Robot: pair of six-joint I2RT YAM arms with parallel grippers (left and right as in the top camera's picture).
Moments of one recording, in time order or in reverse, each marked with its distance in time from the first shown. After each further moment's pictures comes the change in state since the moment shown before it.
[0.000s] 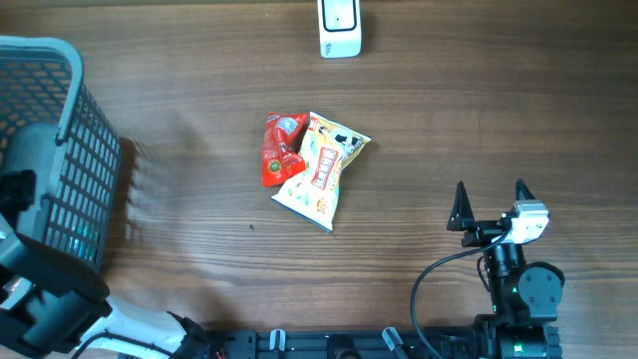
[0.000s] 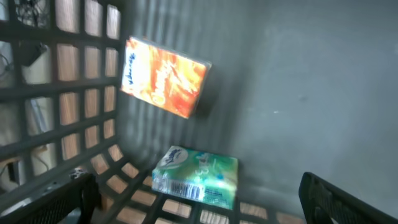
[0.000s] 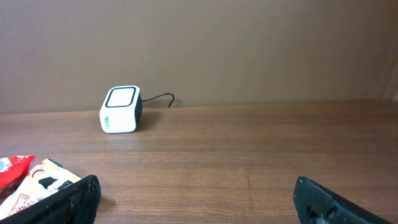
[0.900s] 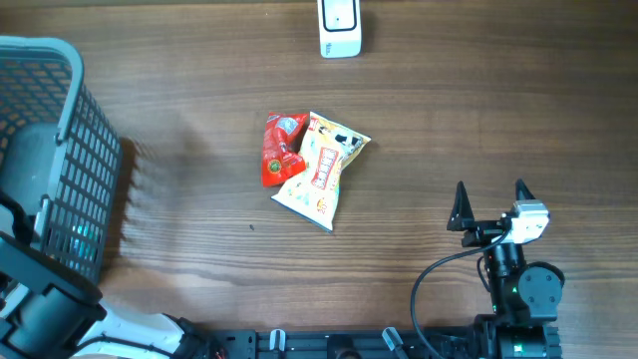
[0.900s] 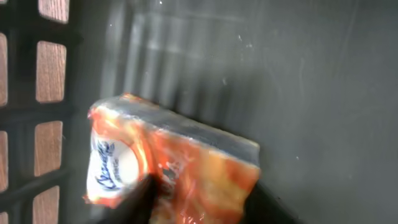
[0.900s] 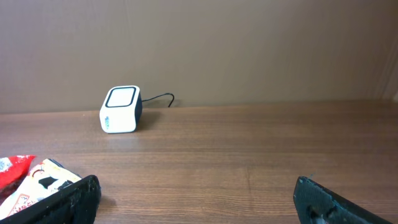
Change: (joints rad) left arm 0.116 -0.001 -0.433 0.559 -0.055 0.140; right arm 0.000 0.000 0.000 0.000 0.000 0.000
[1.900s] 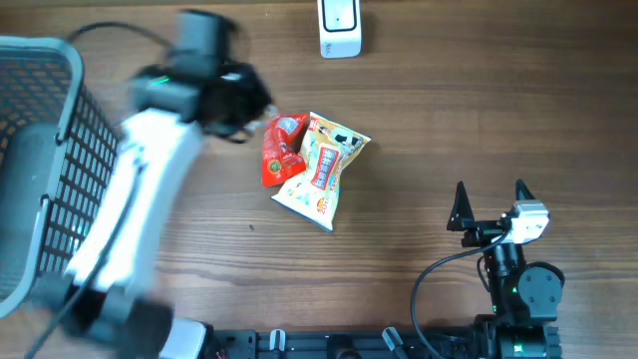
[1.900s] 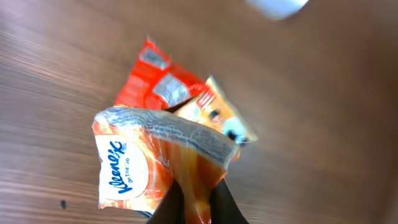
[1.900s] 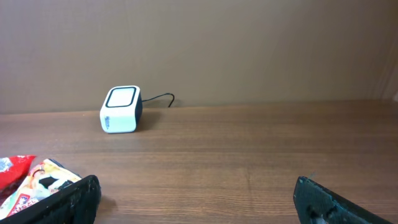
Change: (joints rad) left arm -1.212 -0.149 0.441 -0.241 0.459 -0.029; right arm 0.000 0.000 0.000 0.000 0.000 0.000
